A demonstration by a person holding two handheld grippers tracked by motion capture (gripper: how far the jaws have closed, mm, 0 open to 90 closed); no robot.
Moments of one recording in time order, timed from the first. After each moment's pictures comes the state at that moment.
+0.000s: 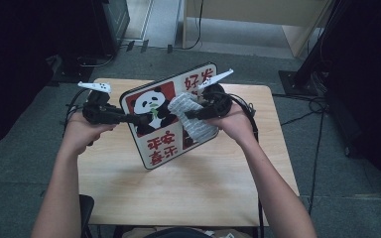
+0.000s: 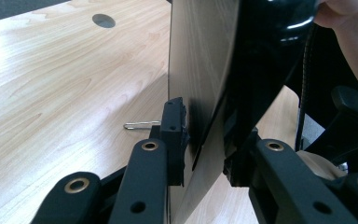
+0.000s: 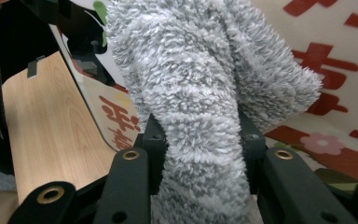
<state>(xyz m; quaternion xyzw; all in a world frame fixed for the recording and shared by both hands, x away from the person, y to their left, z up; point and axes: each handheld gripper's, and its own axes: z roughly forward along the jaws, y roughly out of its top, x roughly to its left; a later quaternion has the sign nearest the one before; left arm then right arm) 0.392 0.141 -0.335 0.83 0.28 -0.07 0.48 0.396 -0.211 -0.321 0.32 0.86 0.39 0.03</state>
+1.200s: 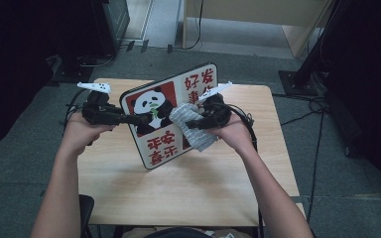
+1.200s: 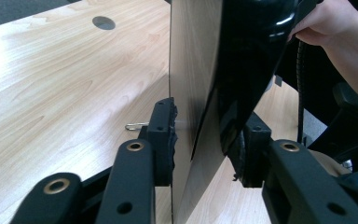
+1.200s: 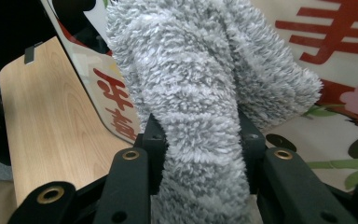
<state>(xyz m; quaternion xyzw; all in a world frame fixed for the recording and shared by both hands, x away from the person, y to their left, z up) 0.390 0.142 -0.334 0.83 0.28 -0.06 0.48 0.389 -0.214 -0.354 0.32 0.86 0.39 0.02</state>
